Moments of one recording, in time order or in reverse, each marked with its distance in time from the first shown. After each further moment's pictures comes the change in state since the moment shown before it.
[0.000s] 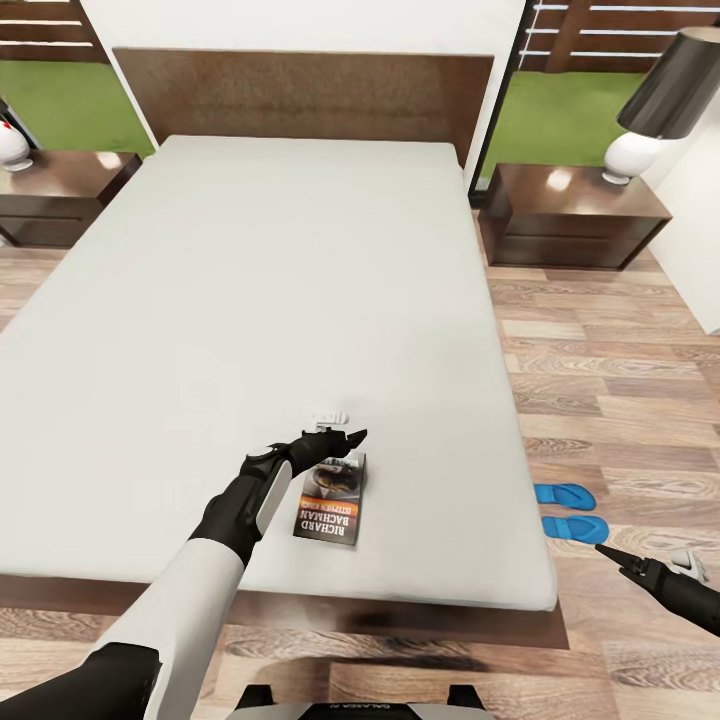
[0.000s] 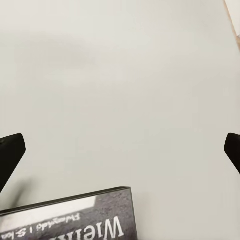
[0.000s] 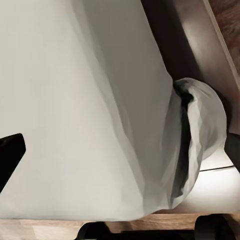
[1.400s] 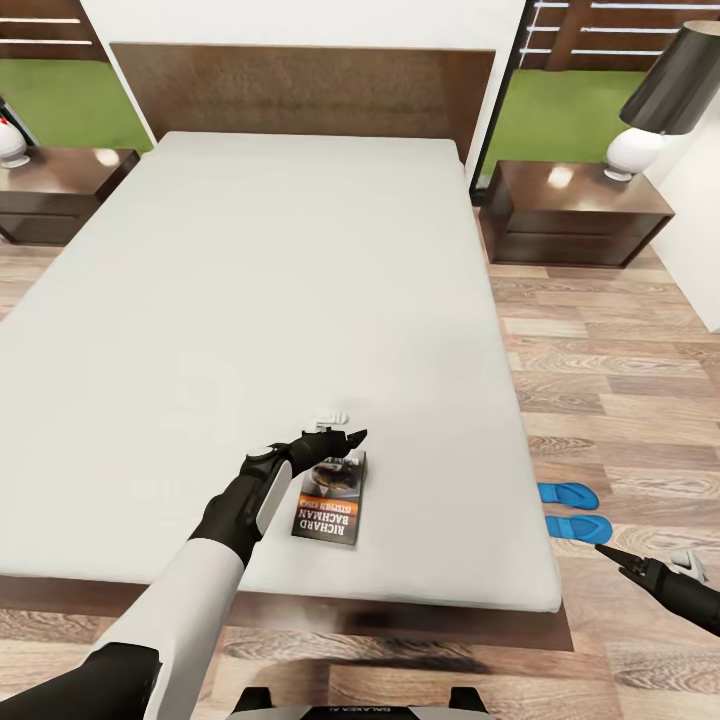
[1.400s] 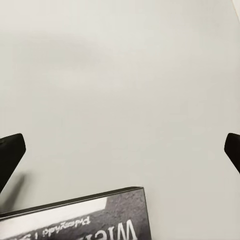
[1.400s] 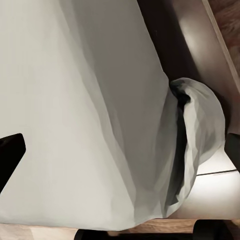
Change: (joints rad) left arm 0.000 0.000 0.000 0.000 -0.001 0.000 0.000; right arm 0.000 0.001 0.000 -0.001 0.000 0.000 0.000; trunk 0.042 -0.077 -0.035
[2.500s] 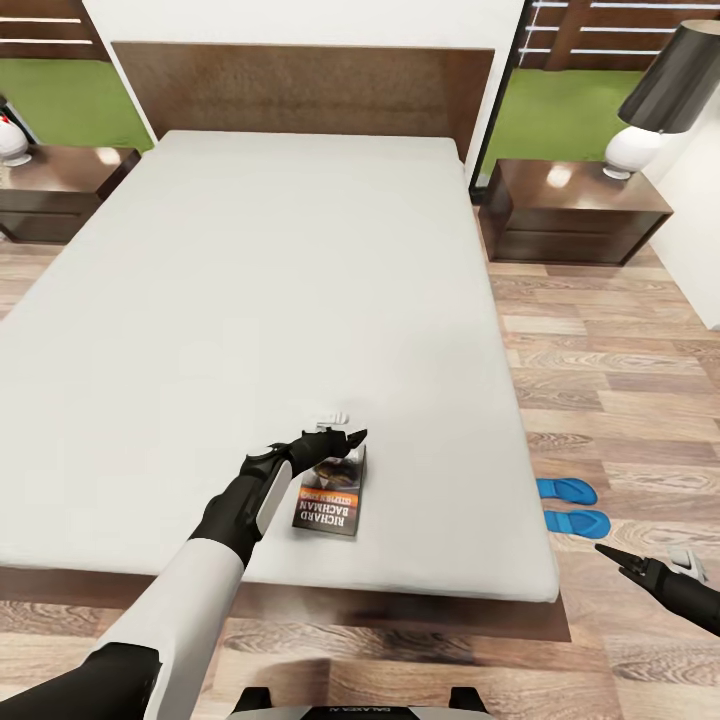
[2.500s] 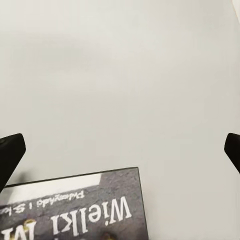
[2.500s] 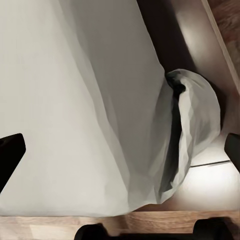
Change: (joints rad) left arm 0.000 0.000 0.000 0.000 0.000 0.000 -0.002; right arm 0.000 -0.001 0.000 0.000 0.000 0.000 0.001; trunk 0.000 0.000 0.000
